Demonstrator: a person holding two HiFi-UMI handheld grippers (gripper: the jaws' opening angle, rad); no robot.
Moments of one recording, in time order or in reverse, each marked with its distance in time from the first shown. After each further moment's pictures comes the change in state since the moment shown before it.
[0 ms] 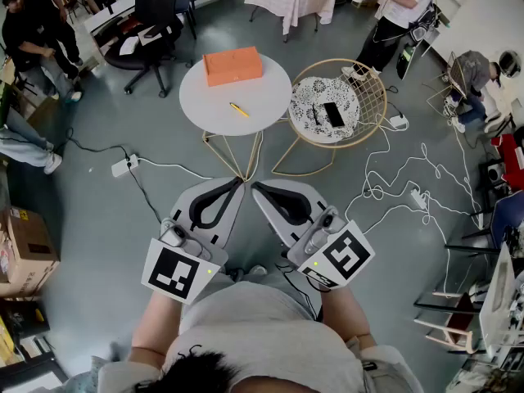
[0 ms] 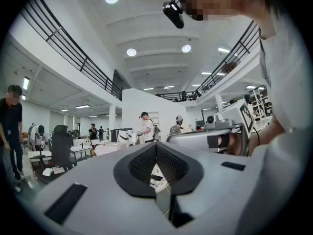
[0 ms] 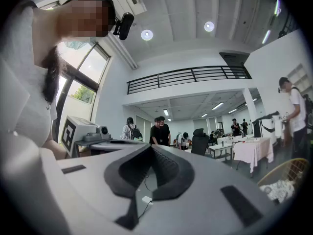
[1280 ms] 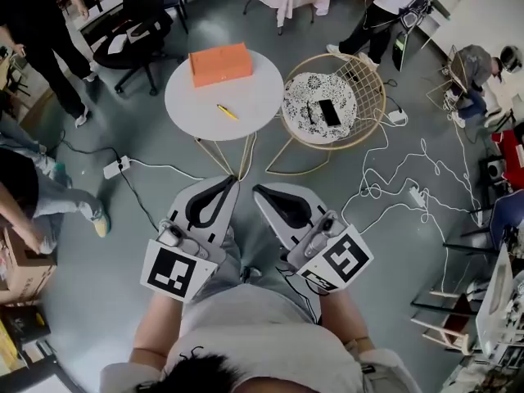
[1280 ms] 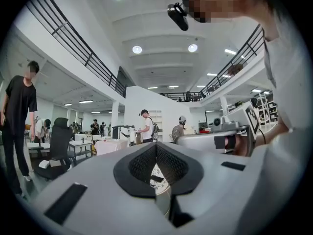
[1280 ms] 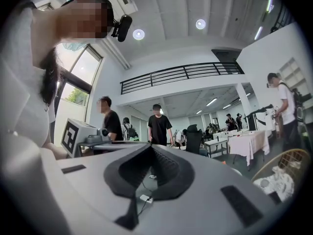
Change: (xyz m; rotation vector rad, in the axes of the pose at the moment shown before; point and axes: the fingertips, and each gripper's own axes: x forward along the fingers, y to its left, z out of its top) left arm 0.057 0.017 -0.027 -0.066 0.017 0.032; right arm -0.008 -0.061 -0.026 0.065 0.014 -0.043
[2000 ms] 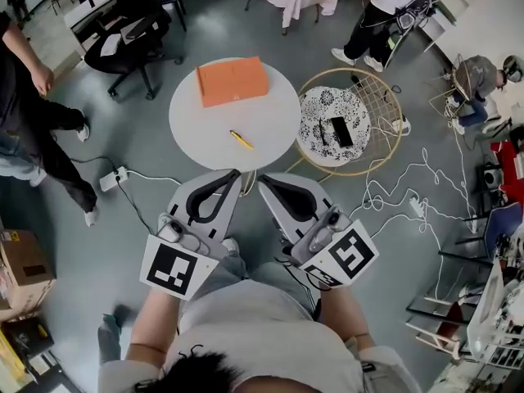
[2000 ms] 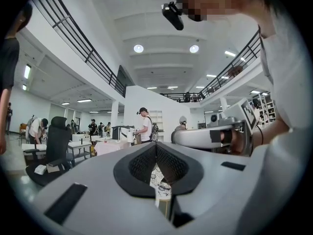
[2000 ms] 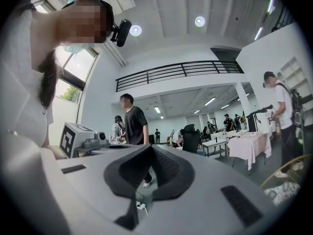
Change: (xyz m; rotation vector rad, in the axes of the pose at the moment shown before) left arm 0.069 0.140 -0.008 -0.007 0.000 -0.032; right arm 0.133 -0.091 0.001 -0.005 0.011 -0.031
